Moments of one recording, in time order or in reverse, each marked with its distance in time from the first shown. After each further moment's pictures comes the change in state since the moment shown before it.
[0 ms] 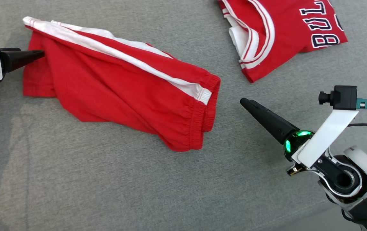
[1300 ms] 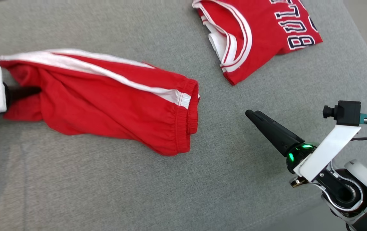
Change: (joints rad) left arm 0.129 0.059 0.006 -0.078 -0.101 0.031 0.062; right arm 0.057 -0.038 0.032 -0.024 -0.044 0.000 -0.084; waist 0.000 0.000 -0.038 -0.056
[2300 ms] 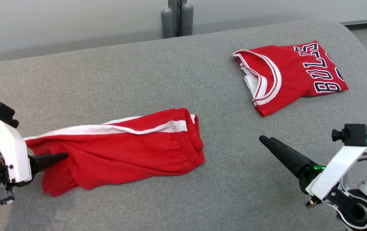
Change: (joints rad) left arm 0.375 0.060 -0.012 -0.148 -0.076 0.019 -0.235; right arm 0.097 -0.081 0.020 0.030 0.027 0.000 0.021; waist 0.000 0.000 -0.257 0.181
